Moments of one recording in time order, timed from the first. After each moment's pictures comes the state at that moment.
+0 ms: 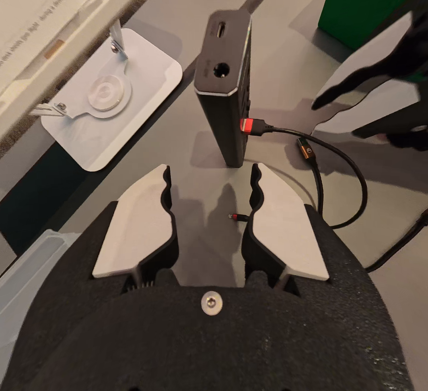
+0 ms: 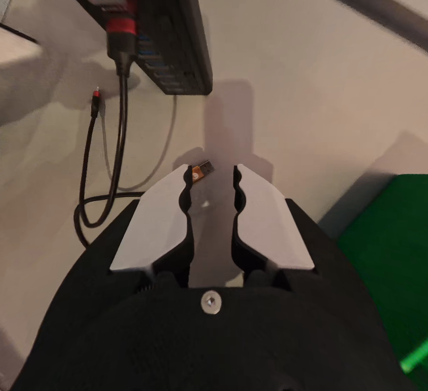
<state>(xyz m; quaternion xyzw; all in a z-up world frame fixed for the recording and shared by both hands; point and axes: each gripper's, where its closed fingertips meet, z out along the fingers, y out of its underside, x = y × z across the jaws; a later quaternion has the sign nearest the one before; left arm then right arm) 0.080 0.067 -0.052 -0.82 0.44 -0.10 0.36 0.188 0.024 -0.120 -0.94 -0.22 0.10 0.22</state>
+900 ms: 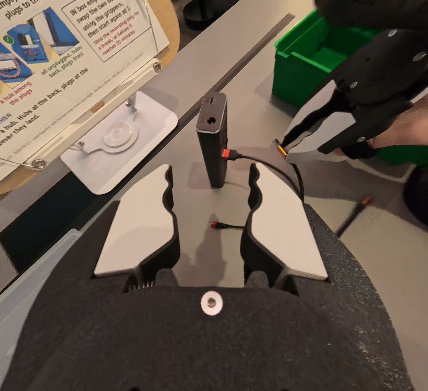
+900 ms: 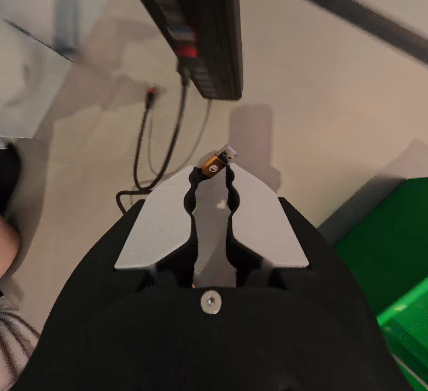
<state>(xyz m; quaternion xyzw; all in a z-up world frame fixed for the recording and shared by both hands) 0.082 0.037 0.016 -0.77 0.43 -0.17 0.43 0.178 0.004 -0.086 -0.93 -0.24 0.16 0.24</state>
